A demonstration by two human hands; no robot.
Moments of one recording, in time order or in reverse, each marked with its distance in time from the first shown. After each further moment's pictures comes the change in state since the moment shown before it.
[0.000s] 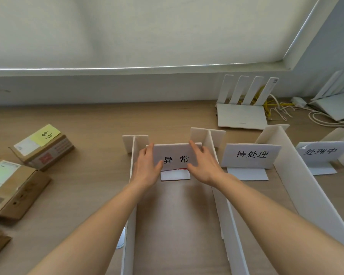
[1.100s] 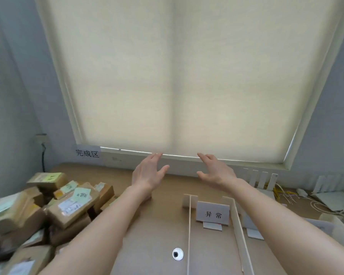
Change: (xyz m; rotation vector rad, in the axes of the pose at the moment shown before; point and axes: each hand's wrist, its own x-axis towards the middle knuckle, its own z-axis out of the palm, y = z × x) left_hand -0.281 0.123 -0.417 0.206 0.434 0.113; right_hand -0.310 -0.329 -0.192 -0.368 0.279 -0.330
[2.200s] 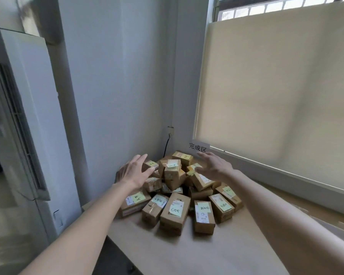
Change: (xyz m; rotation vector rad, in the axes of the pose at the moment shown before) left_hand -0.437 -0.335 -0.423 0.273 0.178 -0.460; right_hand -0.251 -0.540 0.045 -0.027 -0.065 -0.523
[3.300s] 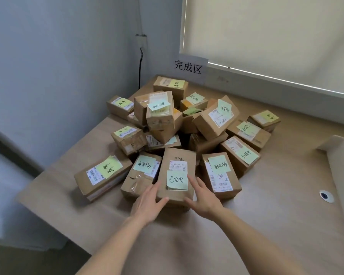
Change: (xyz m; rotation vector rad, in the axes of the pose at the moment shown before) left_hand 0.127 -0.141 0.463 -0.234 -0.671 -0.057; right_hand 0.156 0.084 0.465 0.413 -0.494 0.373
